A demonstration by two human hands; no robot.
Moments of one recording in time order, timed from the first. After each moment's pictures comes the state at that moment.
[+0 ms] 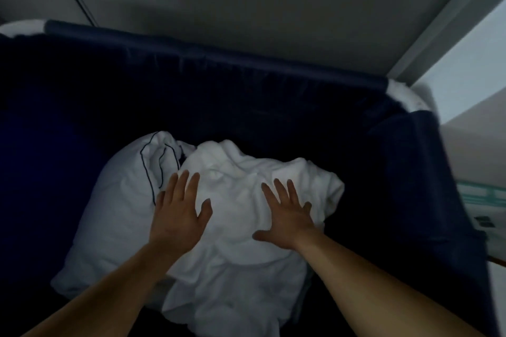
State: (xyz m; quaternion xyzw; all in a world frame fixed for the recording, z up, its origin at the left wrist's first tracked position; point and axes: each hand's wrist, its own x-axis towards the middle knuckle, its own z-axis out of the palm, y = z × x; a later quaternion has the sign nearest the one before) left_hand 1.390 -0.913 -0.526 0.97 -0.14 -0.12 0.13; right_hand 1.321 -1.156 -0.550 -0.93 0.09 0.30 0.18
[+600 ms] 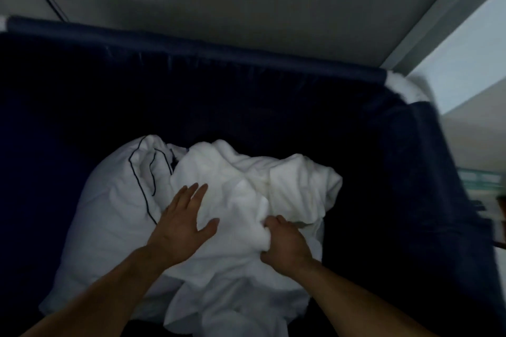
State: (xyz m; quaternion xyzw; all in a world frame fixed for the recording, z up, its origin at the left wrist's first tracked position) left_hand 1.407 -0.896 -0.545 0.91 -0.22 -0.26 0.24; right_hand 1.284 -1.119 -0.572 -0.92 0.16 0.22 0.28
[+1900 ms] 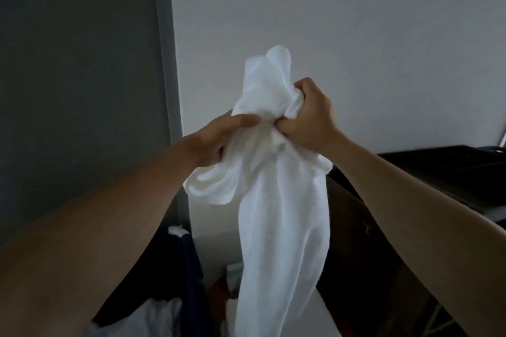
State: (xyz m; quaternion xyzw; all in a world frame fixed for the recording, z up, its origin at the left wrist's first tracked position) left_hand 1.091 -1.253 0.087 0.50 -0.52 -0.37 0.58; right_hand 0.932 -1.384 0.105 -0.82 0.17 -0.51 0.17
